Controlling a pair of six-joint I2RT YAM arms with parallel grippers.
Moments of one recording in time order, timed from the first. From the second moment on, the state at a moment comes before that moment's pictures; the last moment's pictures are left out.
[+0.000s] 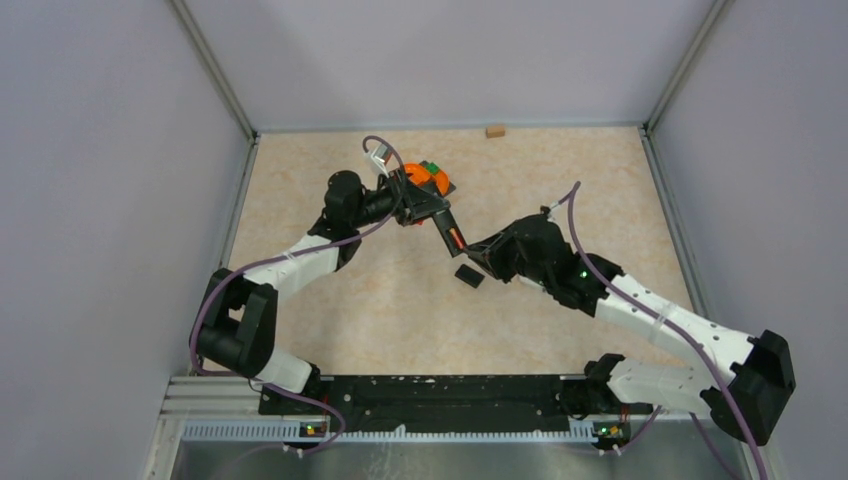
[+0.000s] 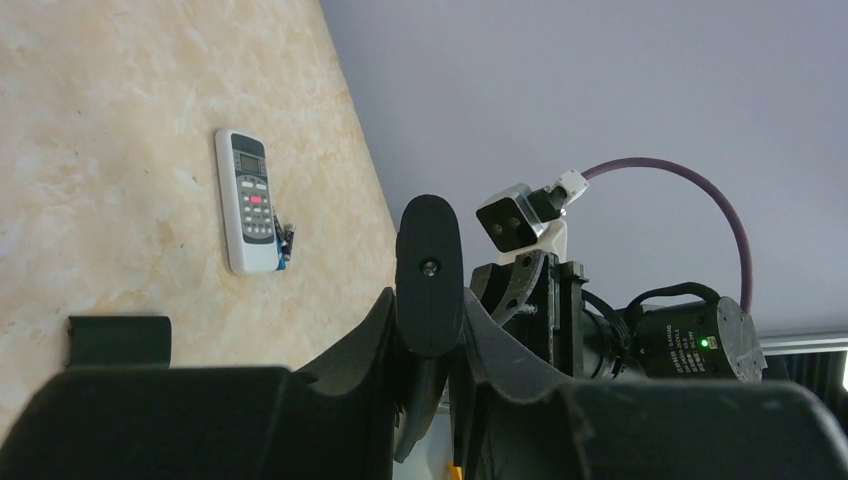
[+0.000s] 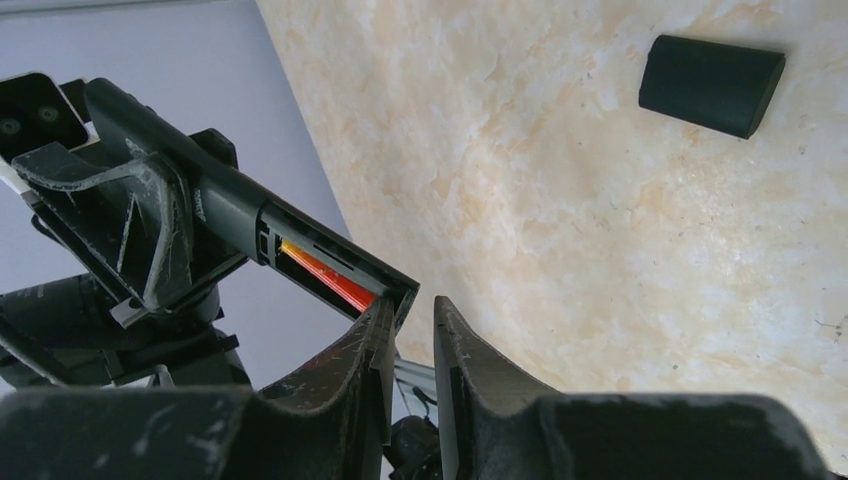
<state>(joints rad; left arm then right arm) -0.41 1.49 0.86 0.60 0.75 -1.21 0.81 1.07 0.85 -0.36 0.18 1.52</state>
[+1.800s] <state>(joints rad) -0.36 1.49 0.85 0.72 0.82 -1.53 0.79 1.01 0.58 0.38 0.03 1.23</state>
